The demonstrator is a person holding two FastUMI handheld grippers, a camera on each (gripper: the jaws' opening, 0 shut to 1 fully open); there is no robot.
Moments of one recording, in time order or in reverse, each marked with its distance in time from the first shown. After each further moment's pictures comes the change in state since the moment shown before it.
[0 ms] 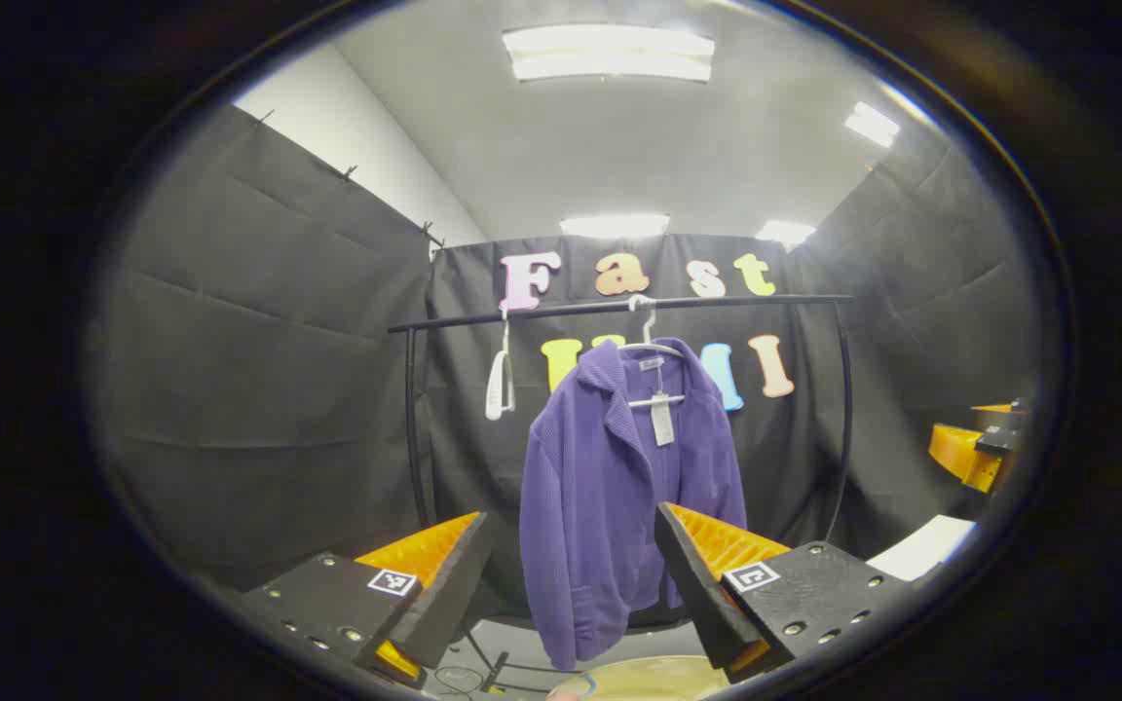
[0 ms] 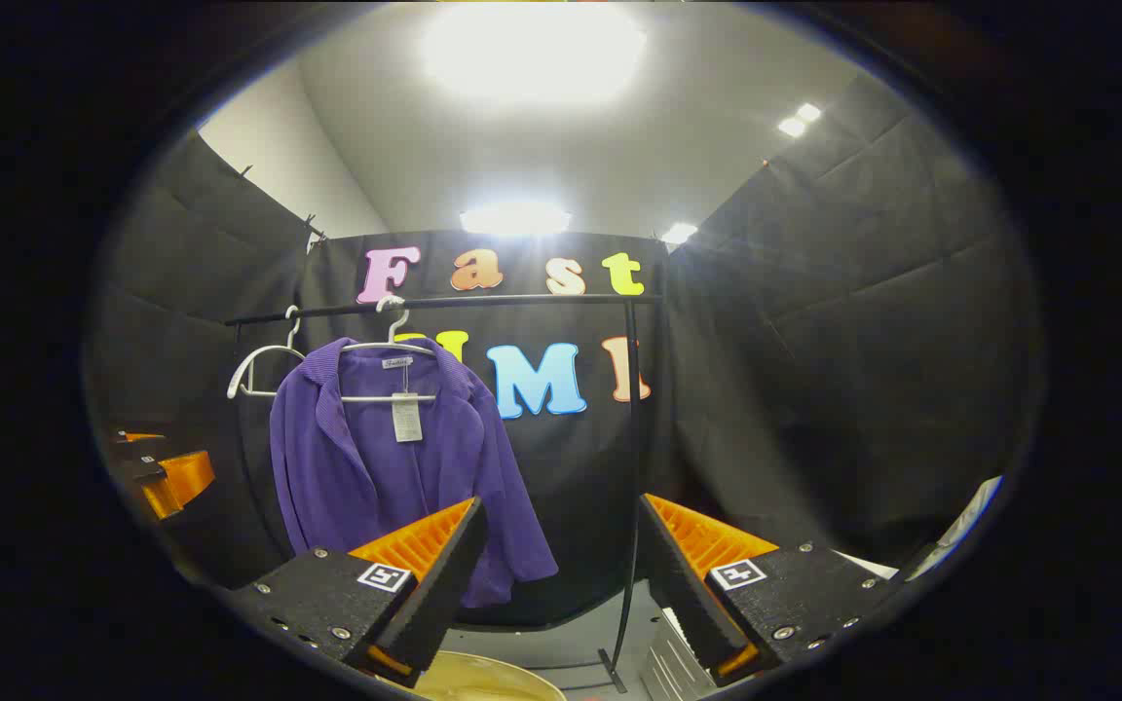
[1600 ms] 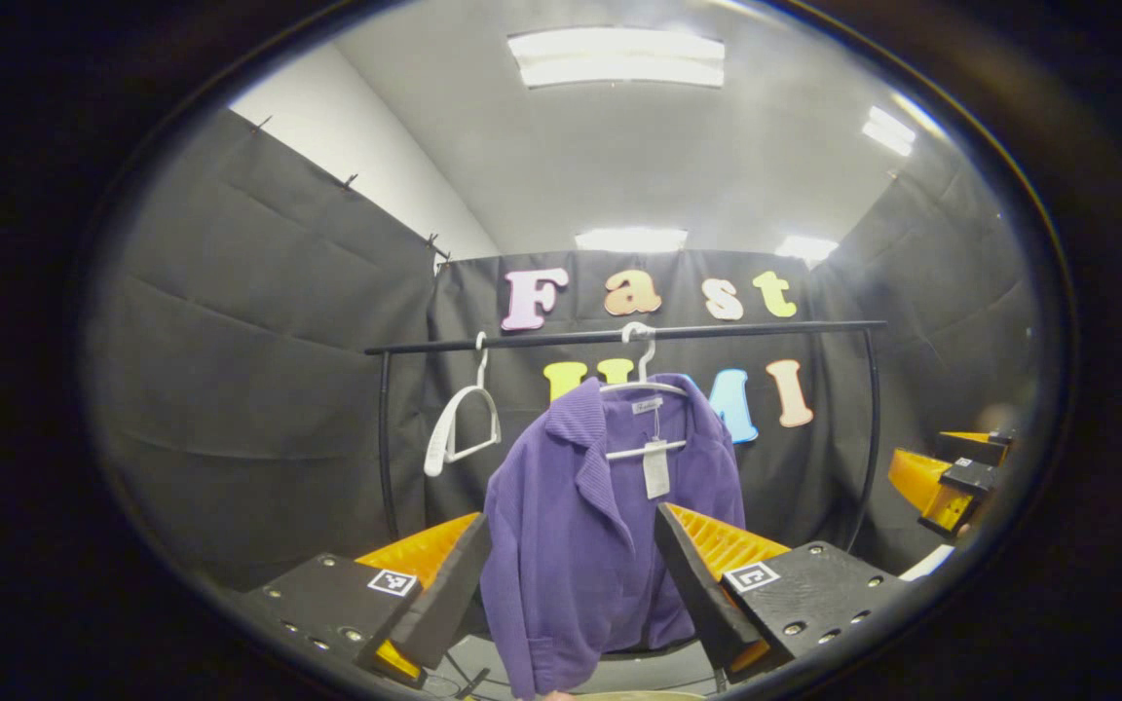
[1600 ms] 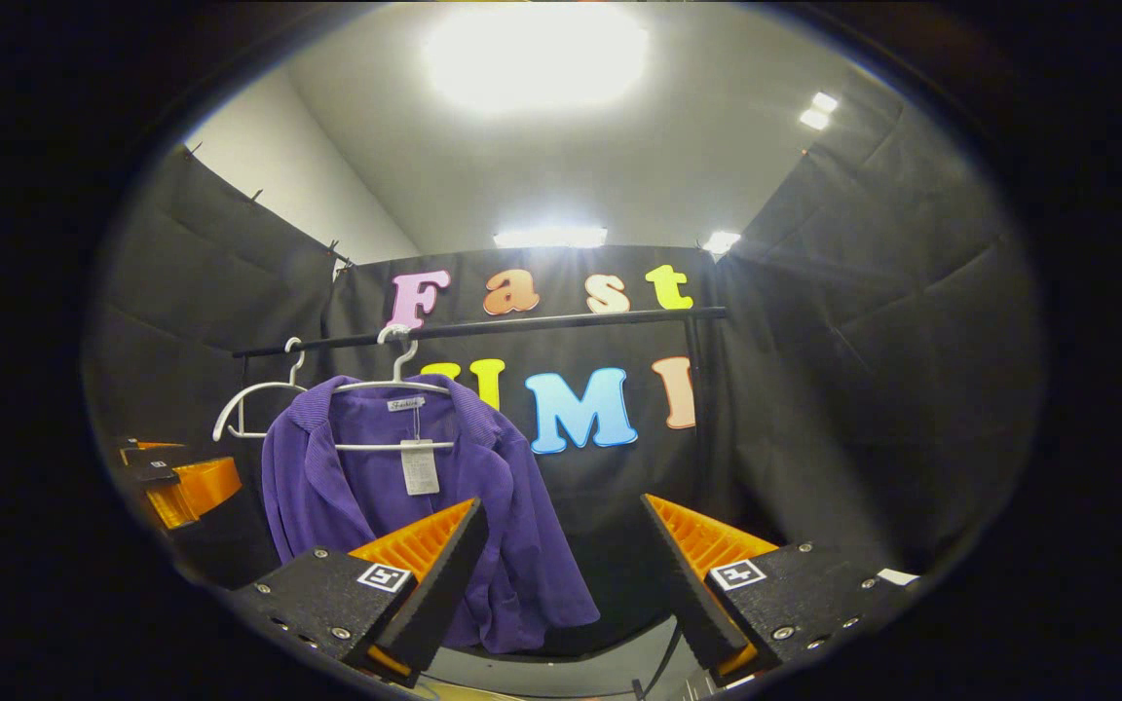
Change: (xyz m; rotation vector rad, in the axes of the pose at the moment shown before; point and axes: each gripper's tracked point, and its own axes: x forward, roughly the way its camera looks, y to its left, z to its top) left arm 0.096 -0.053 0.042 -0.032 -0.056 0.058; right arm 0.129 0.027 0.034 0.055 -0.079 0.176
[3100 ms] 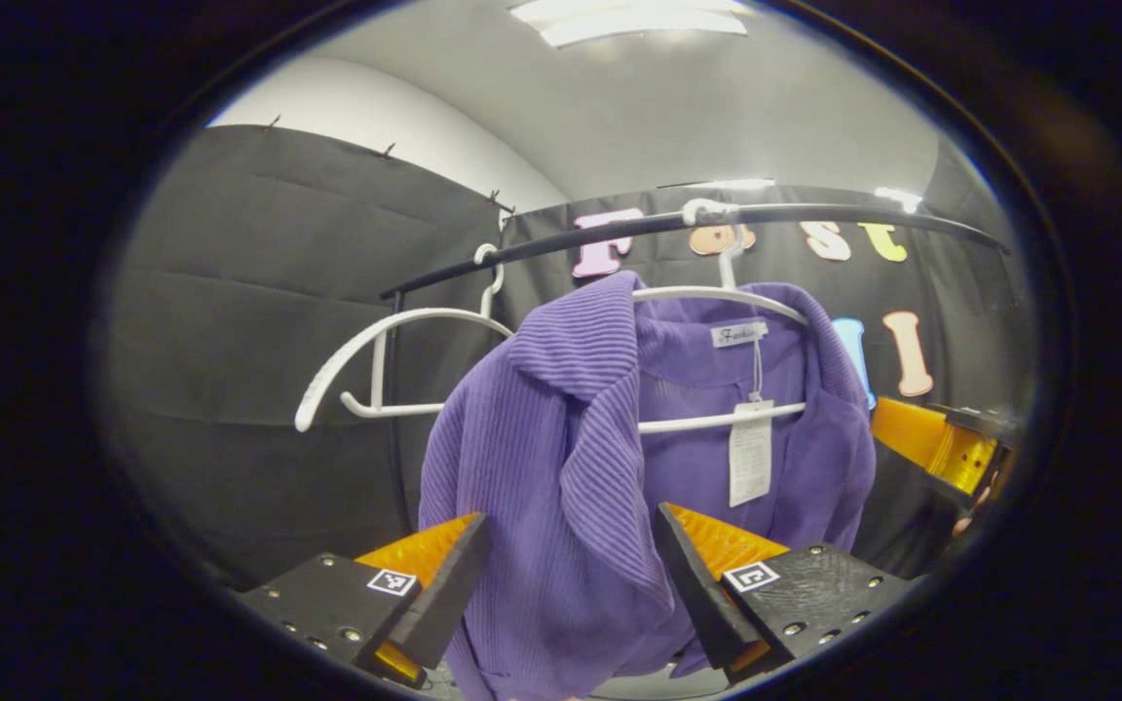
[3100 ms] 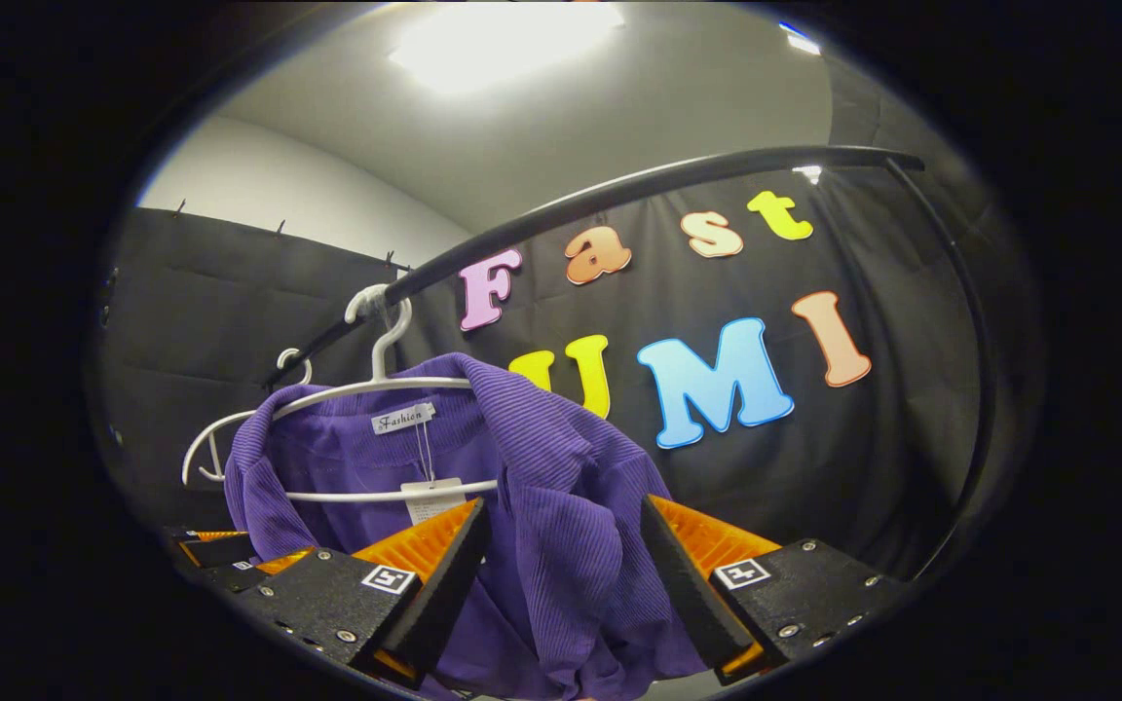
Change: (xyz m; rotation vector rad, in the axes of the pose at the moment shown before) left arm 0.165 0.001 -0.090 0.026 0.140 0.334; right arm 0.222 0.086 -0.055 0.166 0.066 0.354
